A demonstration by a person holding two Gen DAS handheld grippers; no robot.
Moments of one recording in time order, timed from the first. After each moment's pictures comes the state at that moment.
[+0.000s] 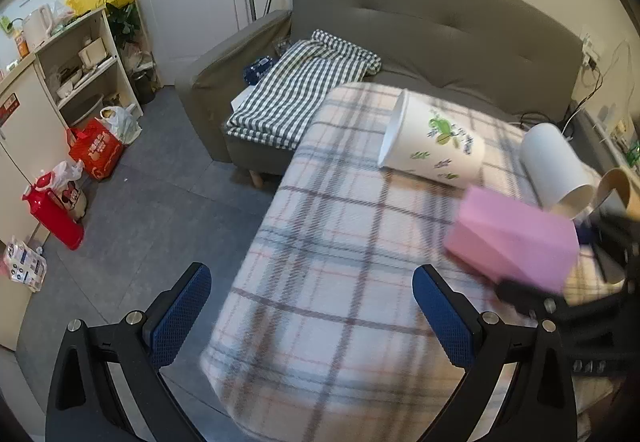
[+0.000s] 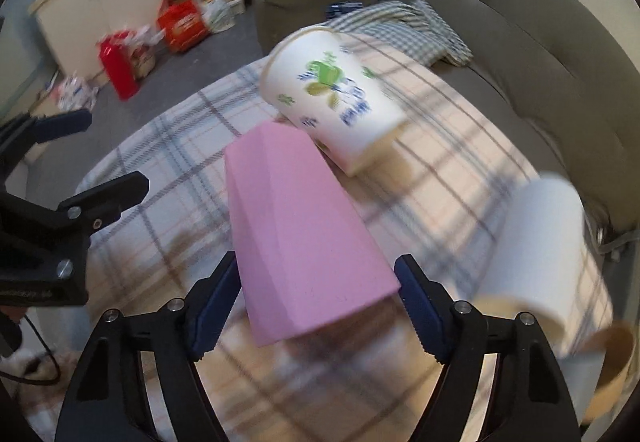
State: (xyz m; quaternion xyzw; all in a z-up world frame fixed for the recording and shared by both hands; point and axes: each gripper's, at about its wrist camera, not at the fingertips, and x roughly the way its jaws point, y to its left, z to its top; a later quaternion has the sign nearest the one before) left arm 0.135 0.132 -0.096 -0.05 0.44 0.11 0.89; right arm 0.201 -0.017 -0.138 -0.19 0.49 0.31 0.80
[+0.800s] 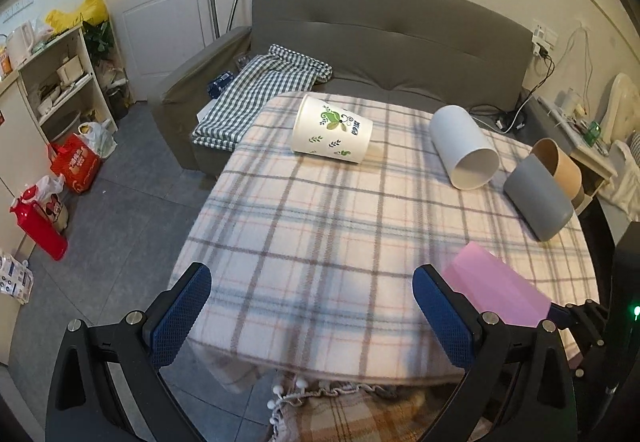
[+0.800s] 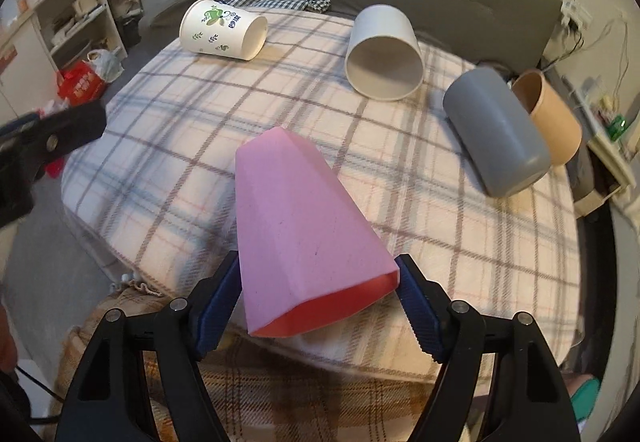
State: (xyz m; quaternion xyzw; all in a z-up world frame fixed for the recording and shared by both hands) left arm 0.076 0.065 -0.057 -0.04 0.43 0.06 0.90; right arm 0.079 -0.099 -0.132 -0.07 0.52 0.12 0.84
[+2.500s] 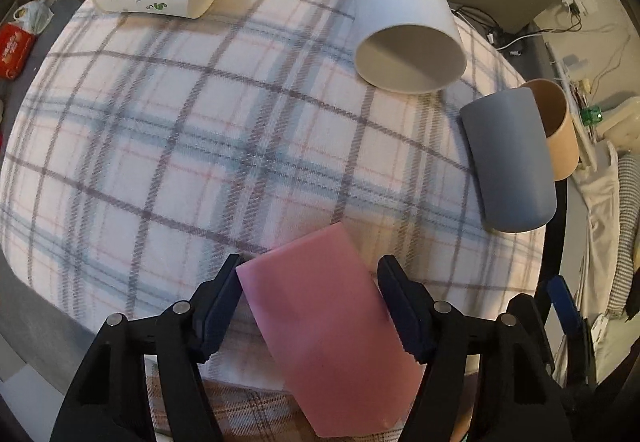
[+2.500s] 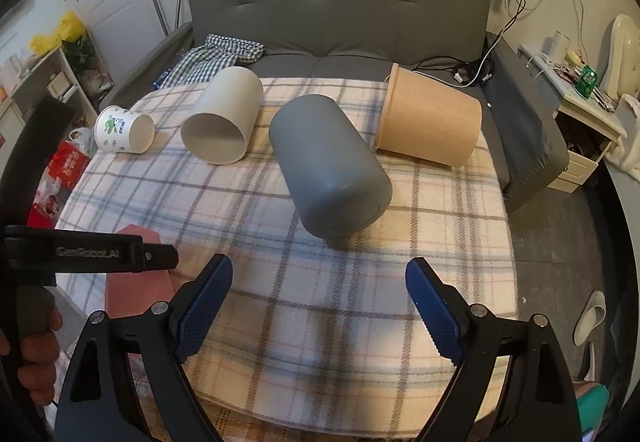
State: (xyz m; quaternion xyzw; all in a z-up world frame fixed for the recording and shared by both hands) left arm 0.169 -0.038 -0.124 -0.17 0.66 -0.01 0.73; right arm 0.121 -0.240 -0.103 0.01 0.47 0.08 0.88
